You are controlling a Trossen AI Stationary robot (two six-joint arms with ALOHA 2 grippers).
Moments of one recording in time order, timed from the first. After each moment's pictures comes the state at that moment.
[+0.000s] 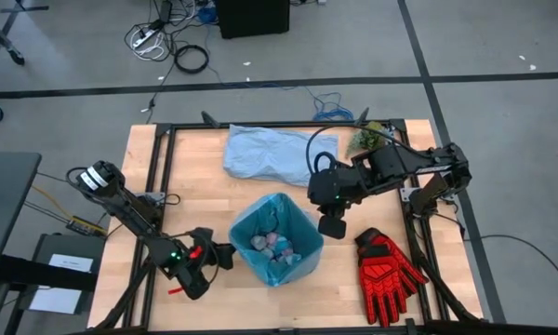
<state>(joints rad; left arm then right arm) -0.82 1.56 0.70 -0.22 -0.94 -2.05 0.25 1.70 2.06 -1.35 0.16 0.45</state>
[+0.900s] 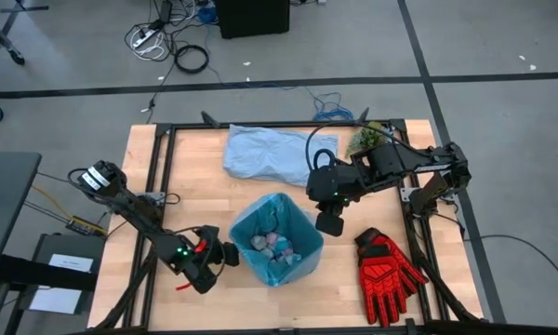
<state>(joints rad) -0.74 1.57 0.70 -0.17 -0.82 -2.02 0.24 1.71 2.06 -1.34 0.16 0.47</state>
